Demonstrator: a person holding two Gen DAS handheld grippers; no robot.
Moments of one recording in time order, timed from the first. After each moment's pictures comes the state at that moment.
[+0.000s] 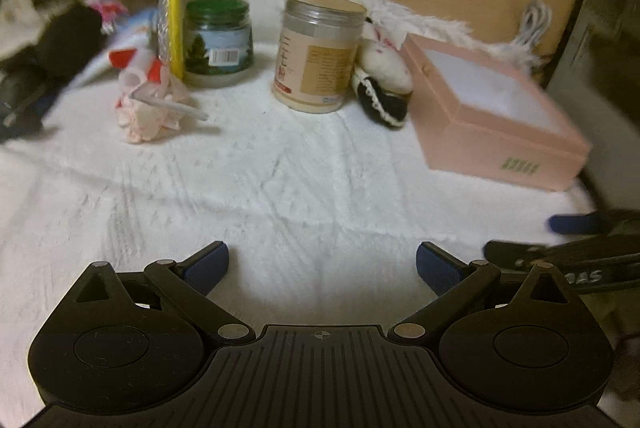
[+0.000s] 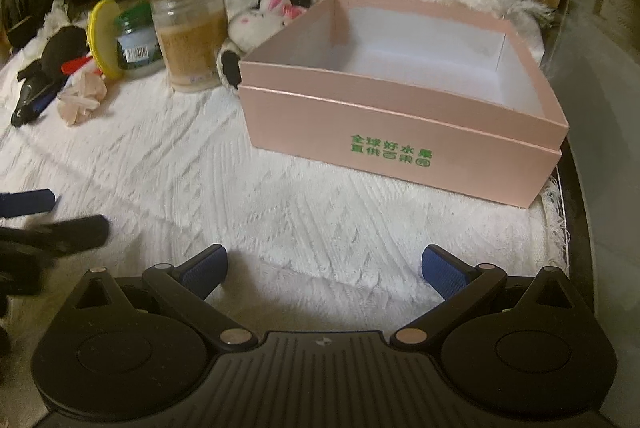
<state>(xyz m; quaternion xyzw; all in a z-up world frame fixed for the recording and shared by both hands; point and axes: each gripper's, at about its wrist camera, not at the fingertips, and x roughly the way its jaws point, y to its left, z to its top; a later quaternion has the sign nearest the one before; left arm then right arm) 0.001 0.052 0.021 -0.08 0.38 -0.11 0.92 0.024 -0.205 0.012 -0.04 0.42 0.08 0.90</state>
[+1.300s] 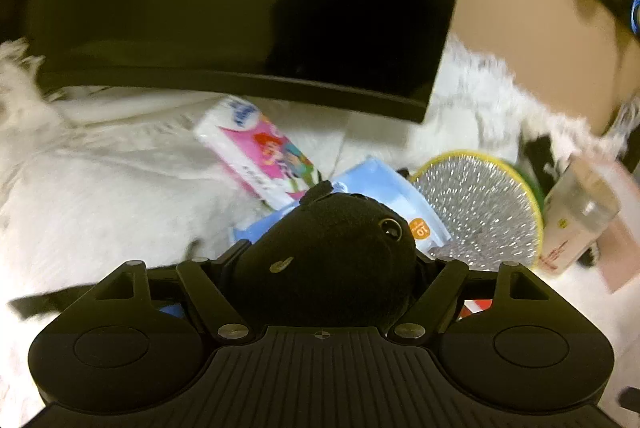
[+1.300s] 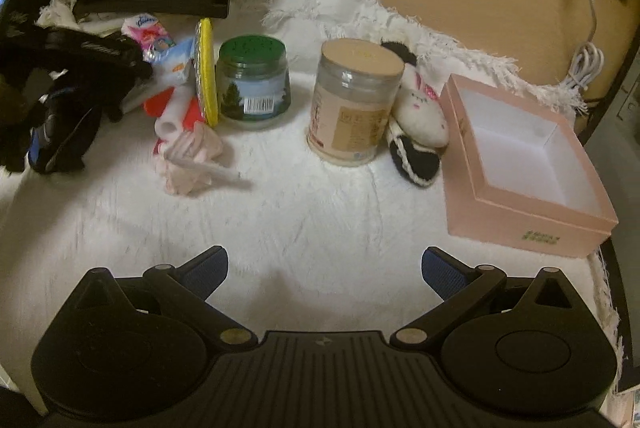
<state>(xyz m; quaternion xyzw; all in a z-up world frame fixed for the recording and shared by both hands) 0.197 0.292 0.063 -0.04 0.36 -0.15 0.92 0.034 0.018 0.069 -0.08 0.41 -0.01 0.91</state>
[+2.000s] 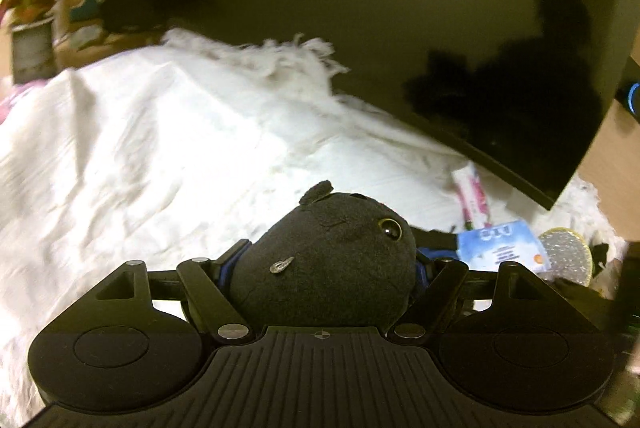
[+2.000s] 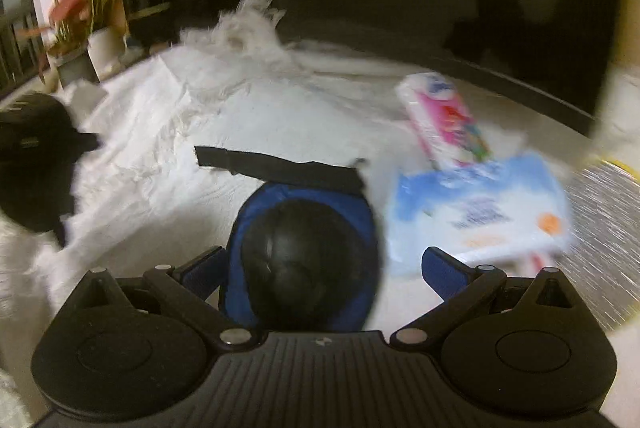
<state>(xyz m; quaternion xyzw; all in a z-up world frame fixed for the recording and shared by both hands) 0.062 0.477 0.103 -0.17 0.32 0.05 0.93 0.158 0.229 0.039 -0.07 0.36 0.25 0.90</state>
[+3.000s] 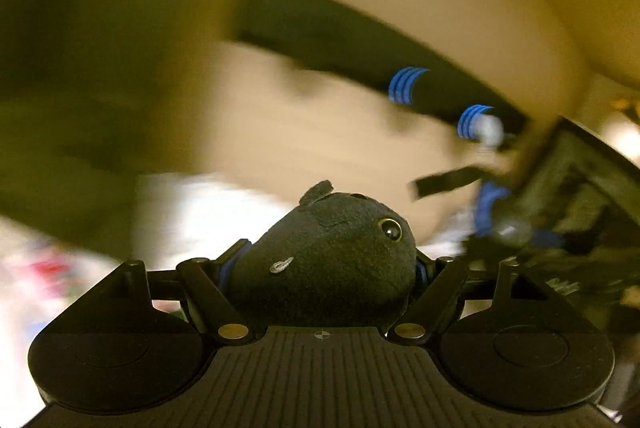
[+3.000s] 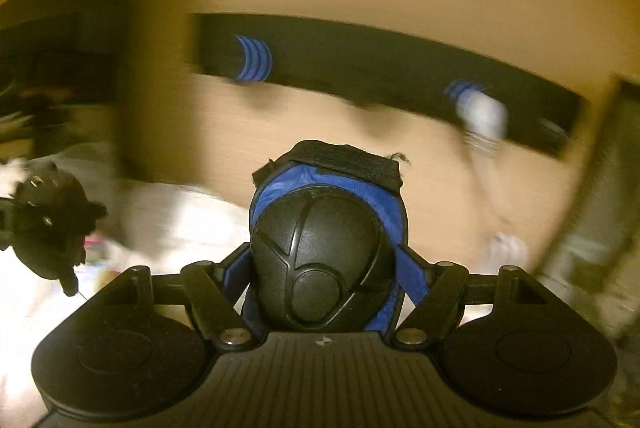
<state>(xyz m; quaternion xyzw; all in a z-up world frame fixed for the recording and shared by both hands) 0.172 0.131 0.231 -0.12 0.28 -0.30 0.90 0.134 -0.084 0.240 -0.08 0.26 -0.02 0.96</state>
